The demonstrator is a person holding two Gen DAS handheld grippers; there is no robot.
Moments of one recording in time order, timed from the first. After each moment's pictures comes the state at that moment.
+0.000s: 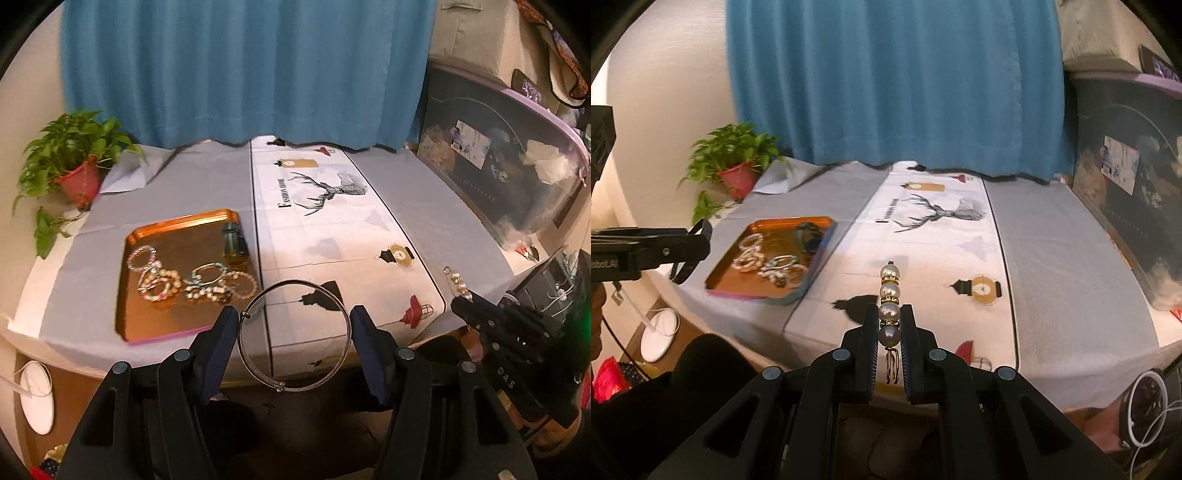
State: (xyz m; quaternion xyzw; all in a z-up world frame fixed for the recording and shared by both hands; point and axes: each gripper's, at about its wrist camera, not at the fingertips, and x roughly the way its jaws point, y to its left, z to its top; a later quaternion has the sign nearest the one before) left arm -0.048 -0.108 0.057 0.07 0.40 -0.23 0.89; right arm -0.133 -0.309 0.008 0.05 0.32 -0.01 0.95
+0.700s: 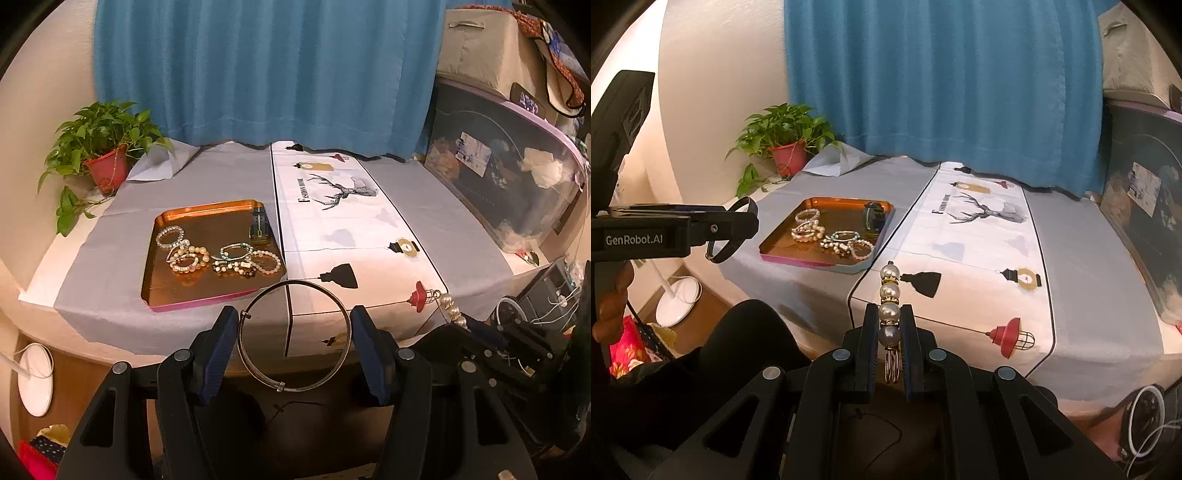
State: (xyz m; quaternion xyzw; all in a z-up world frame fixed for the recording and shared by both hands) left arm -0.092 -0.059 0.054 0.04 0.38 -0.21 0.90; right arm -0.178 -0.237 0.011 0.01 0.32 0.05 0.95
